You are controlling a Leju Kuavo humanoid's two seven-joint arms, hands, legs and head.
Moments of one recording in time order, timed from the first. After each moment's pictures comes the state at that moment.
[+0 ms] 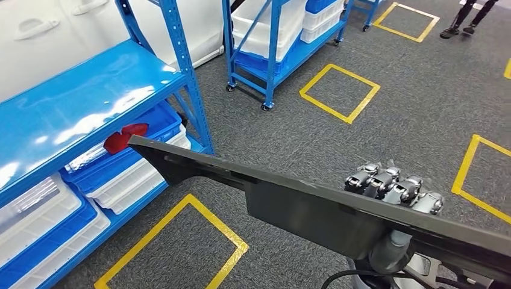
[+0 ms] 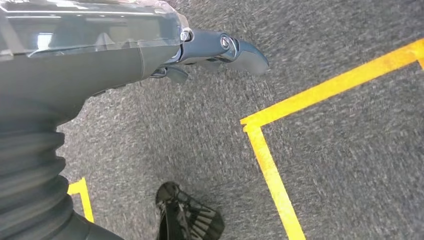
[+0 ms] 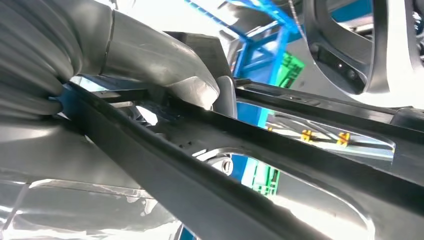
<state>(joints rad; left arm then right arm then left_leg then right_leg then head) -0.09 -0.02 1.27 -0.21 -0.79 0.02 -0.20 -0.09 0.09 0.14 -2.09 -0.20 0.56 -0.70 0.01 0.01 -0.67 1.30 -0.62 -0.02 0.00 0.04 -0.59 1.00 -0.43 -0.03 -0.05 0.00</state>
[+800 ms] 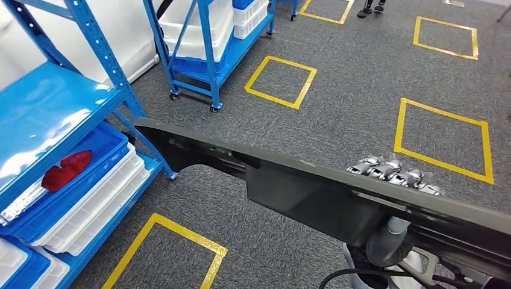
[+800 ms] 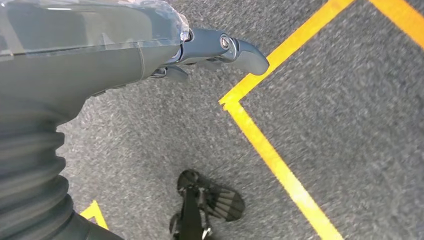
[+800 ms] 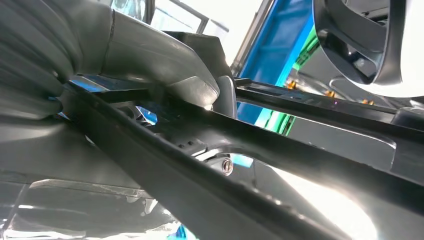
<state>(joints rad) -0.09 -0.05 1.28 -0.21 -0.80 0.01 -0.16 -0.11 0.09 0.16 -2.09 -0.18 0.47 -0.70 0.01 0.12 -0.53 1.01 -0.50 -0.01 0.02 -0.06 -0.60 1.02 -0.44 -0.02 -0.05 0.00</state>
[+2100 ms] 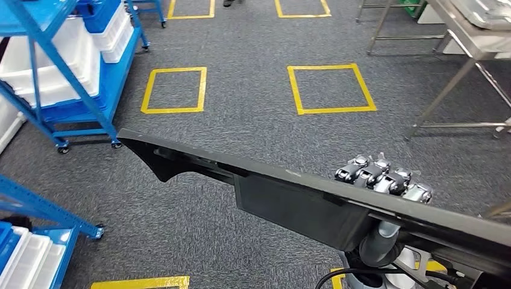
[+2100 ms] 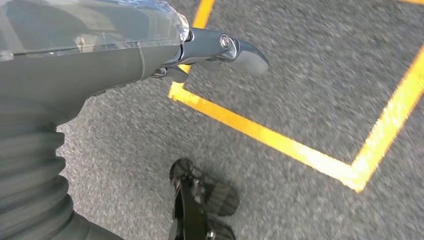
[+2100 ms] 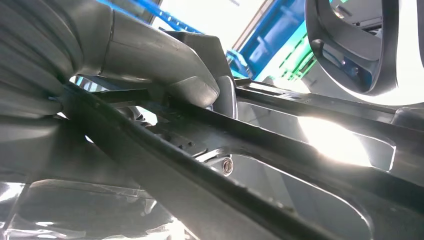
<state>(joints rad) -0.09 -0.07 1.28 -0.21 -0.79 0.00 -0.17 -0.14 0.08 0.20 -2.07 -0.20 0.49 -0.70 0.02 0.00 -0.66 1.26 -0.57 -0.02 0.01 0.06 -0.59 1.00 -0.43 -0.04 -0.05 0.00</state>
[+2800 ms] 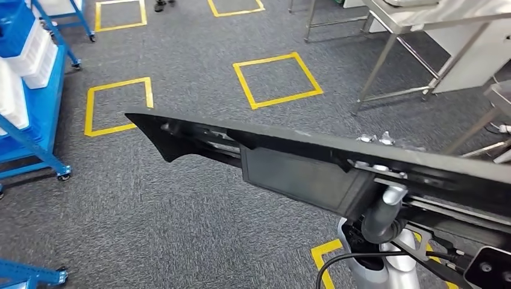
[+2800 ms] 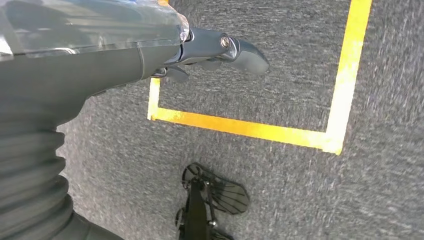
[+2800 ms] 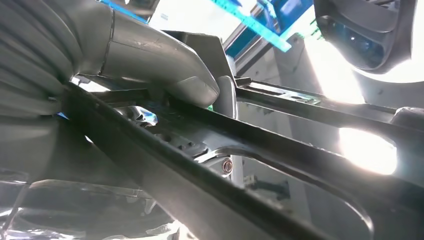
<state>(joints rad) -0.09 -0.07 1.28 -0.21 -0.81 -0.01 -0.16 -0.23 0.03 0.21 -2.02 -0.25 0.39 -0.68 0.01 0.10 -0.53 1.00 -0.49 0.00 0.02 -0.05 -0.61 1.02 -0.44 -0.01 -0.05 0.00</state>
